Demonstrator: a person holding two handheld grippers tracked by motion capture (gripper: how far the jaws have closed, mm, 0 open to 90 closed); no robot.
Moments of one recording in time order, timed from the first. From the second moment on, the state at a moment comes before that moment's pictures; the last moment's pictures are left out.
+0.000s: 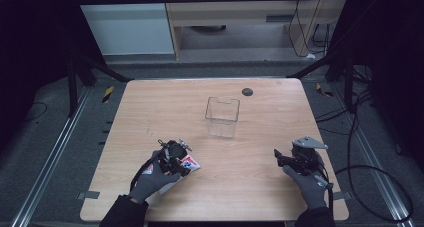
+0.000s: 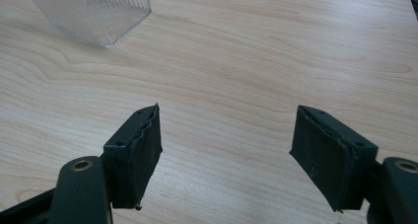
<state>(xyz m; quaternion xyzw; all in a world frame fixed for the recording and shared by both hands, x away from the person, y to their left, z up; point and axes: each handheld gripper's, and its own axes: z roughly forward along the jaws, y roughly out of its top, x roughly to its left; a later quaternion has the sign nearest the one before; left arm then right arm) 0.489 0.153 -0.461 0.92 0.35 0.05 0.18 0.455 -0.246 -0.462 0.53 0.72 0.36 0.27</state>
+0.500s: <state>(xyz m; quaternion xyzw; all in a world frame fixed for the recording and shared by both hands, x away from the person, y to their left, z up) 0.483 0.163 -0.443 0.91 0.35 0.05 0.21 0.455 -0.248 -0.463 0.53 0.72 0.36 0.26</state>
